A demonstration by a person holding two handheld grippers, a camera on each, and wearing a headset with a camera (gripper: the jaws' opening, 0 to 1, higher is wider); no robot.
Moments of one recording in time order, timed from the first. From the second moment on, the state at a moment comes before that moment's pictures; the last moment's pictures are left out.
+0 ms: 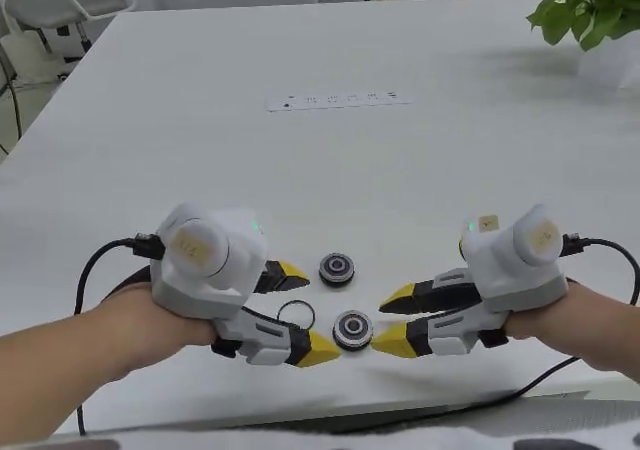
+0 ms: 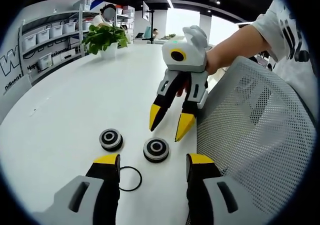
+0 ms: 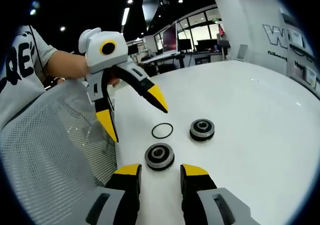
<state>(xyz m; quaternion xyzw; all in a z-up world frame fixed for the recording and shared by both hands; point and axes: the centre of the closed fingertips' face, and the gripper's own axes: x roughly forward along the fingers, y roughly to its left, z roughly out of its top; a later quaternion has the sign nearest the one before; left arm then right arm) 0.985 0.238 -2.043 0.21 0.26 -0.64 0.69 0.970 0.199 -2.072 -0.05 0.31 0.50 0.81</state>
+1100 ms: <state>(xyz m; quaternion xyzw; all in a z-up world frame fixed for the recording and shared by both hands) 0.976 0.210 -2.065 0.21 0.27 -0.65 0.67 0.967 0.198 -2.077 -0.04 0.31 0.49 0.81</state>
